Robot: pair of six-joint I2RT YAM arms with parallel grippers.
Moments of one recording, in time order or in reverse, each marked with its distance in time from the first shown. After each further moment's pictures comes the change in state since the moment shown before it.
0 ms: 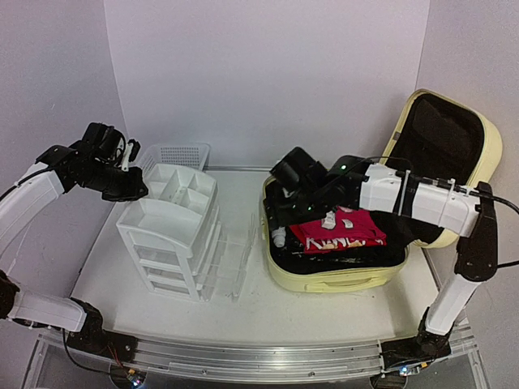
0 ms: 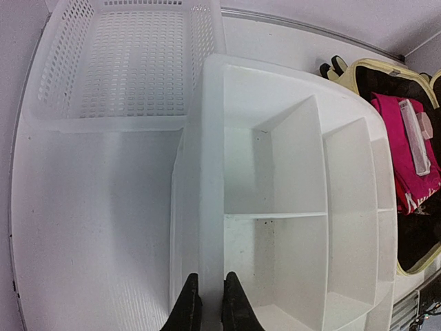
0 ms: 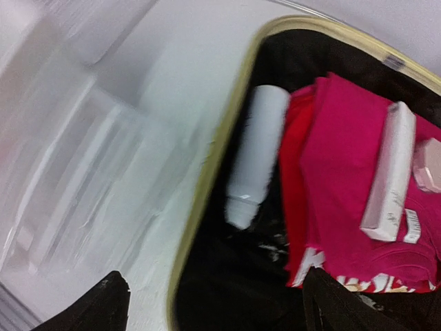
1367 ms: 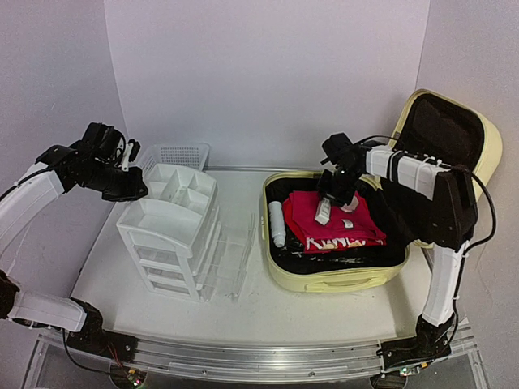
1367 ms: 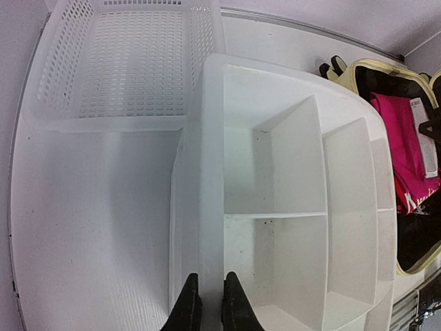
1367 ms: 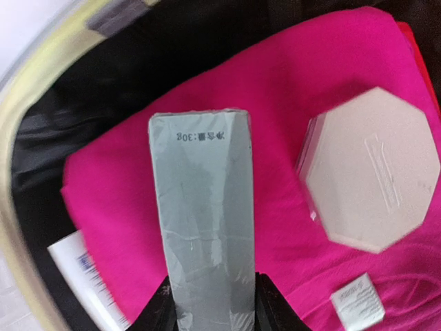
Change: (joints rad) left arm 0.000 0.000 0.000 0.000 0.003 -0.001; right arm -0.559 0.229 0.099 -0.018 -0.314 0.340
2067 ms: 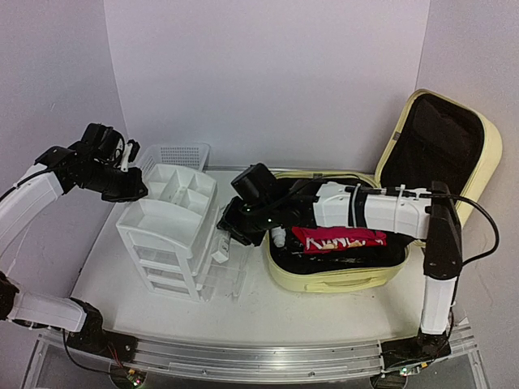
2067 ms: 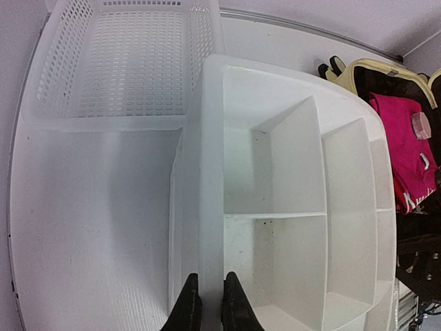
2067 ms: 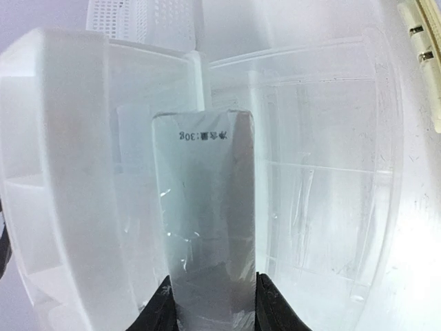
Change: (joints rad) left arm 0.000 -0.011 -0.009 0.004 0.004 0.000; right arm 0.589 -0.032 -0.041 0.393 -0.042 0.447
